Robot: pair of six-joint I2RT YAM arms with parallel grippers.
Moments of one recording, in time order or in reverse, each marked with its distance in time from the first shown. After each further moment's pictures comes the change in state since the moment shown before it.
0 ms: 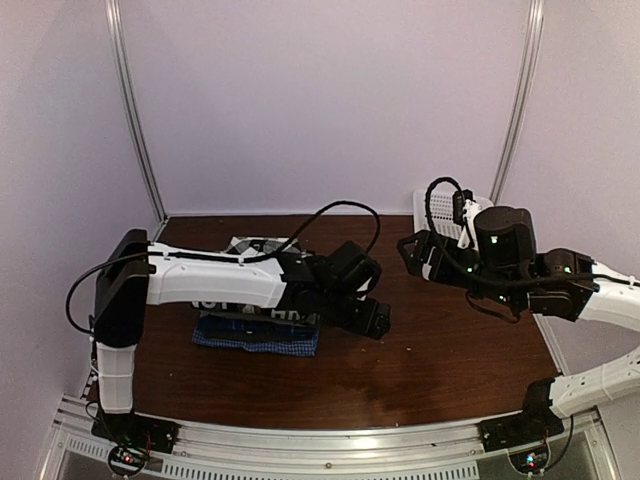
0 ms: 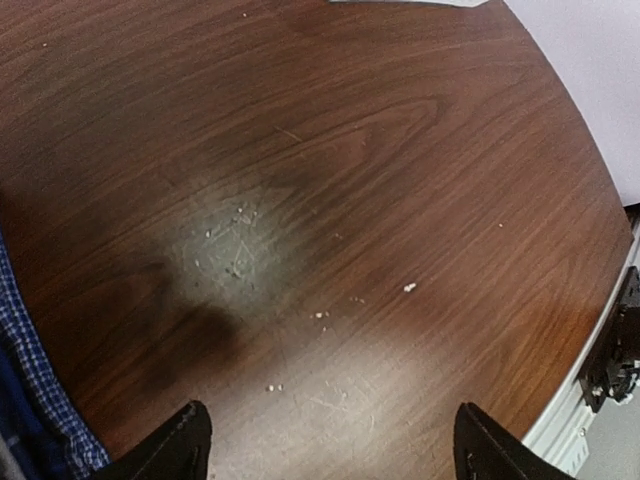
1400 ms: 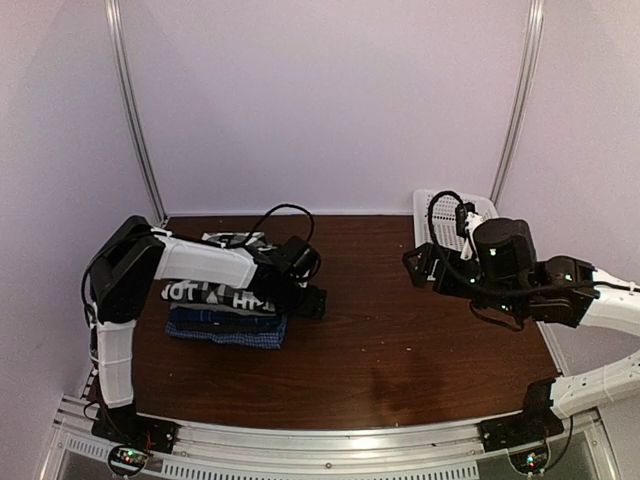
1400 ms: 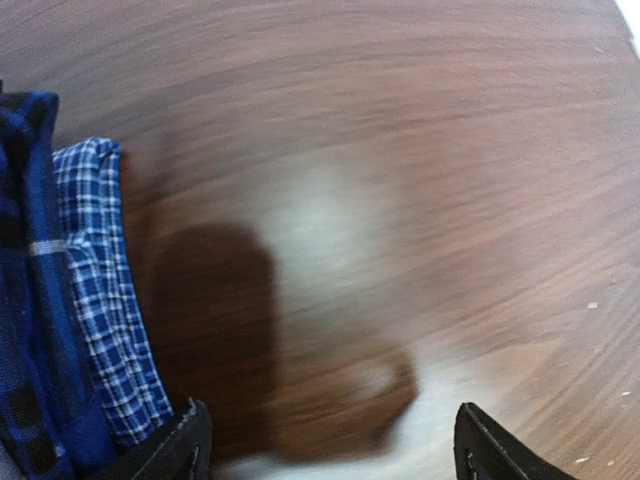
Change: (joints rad) left arm 0.271 0.051 -0.175 0.061 -0.057 0.056; right arm 0.000 -0.033 -0.052 -0.050 0.003 0.029
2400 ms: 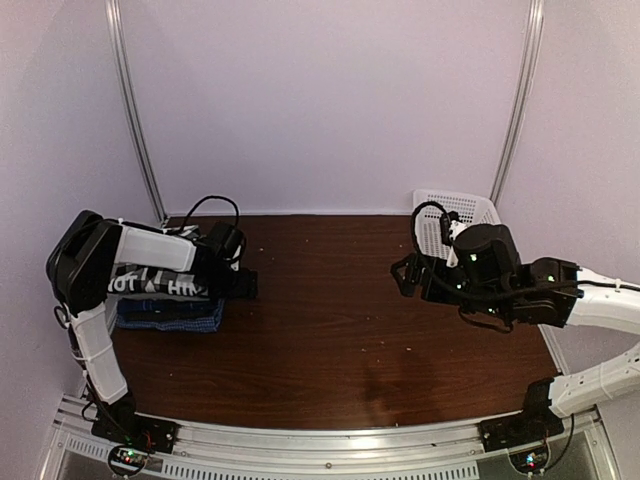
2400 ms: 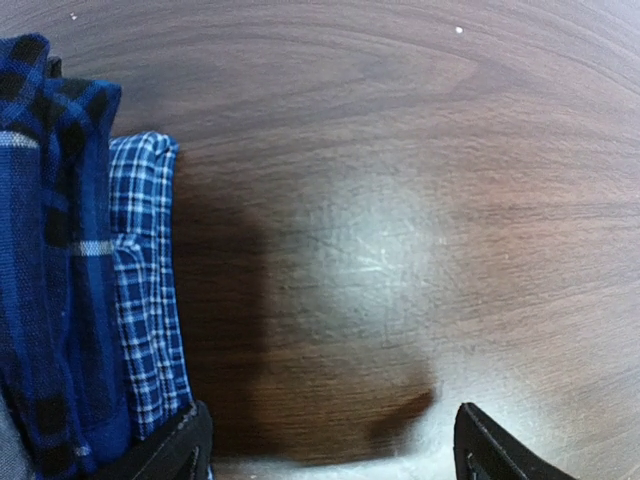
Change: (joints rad) left arm 0.389 -0.194 -0.291 0.066 -0.002 0.146; right arm 0.000 0.068 -0.014 0.022 -0.051 0.012
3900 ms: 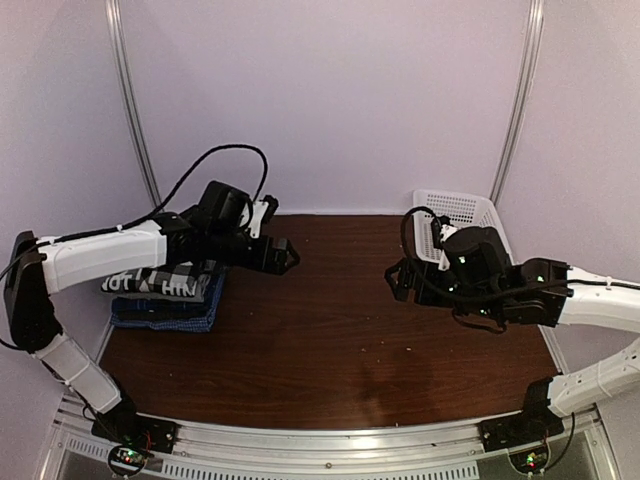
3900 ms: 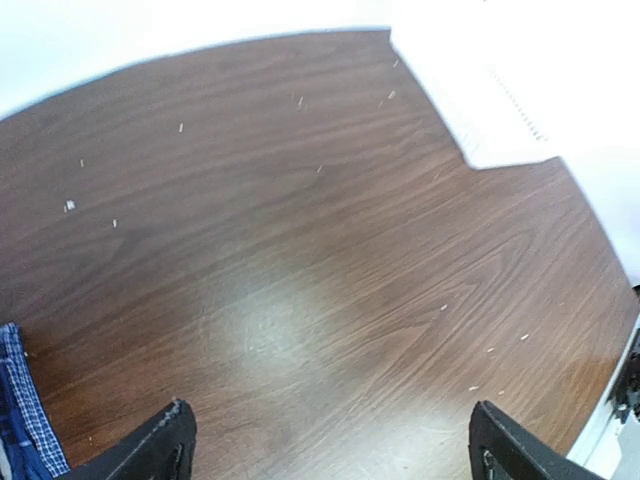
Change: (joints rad) left arm -0.223 -0.320 0.078 -0.032 0.181 0.087; right arm -0.002 0.046 0.000 0.008 -0.023 -0.003
